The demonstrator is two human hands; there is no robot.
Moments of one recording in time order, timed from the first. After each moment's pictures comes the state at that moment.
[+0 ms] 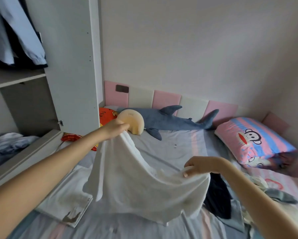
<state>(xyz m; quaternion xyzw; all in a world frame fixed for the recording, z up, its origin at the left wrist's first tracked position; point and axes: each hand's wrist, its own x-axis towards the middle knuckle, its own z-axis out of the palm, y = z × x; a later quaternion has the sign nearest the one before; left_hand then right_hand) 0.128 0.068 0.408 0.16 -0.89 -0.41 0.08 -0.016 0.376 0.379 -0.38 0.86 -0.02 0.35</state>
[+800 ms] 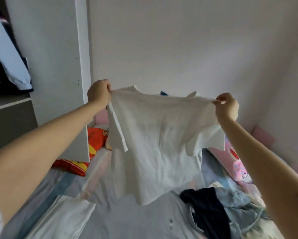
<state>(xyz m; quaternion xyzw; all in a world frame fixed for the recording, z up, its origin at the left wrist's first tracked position) 0.027 -0.010 0.549 0.22 -0.86 -0.15 0.44 -0.140 0.353 0.556 -0.08 0.82 -0.49 -0.29</state>
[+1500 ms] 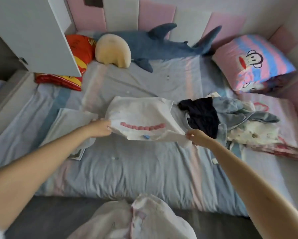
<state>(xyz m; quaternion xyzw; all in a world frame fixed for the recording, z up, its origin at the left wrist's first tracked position) 0.142 0.070 0.193 0.14 -0.96 -0.15 -0.21 -0.028 0.446 0.186 -0.13 0.91 -0.23 0.32</state>
